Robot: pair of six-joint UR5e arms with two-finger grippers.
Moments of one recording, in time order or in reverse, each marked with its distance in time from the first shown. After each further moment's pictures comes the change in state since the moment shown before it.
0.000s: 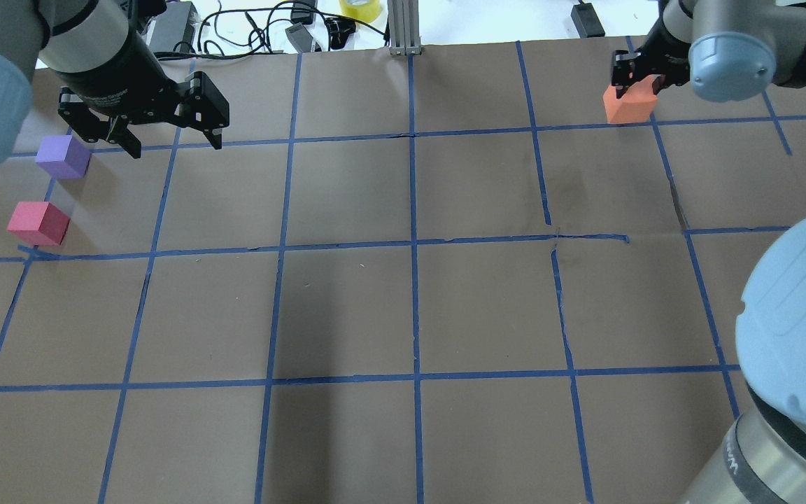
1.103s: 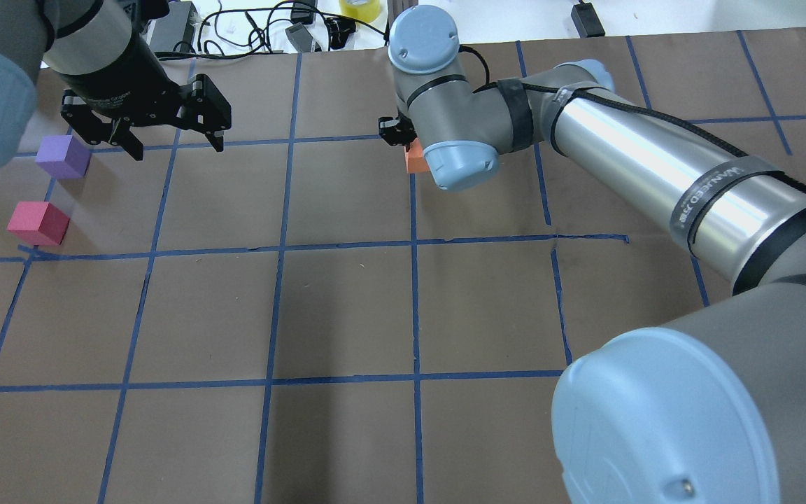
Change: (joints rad) left arm -0.001 -0.001 -0.005 0.000 0.000 0.000; right arm 0.500 0.106 -0.004 -0.149 -0.127 0.438
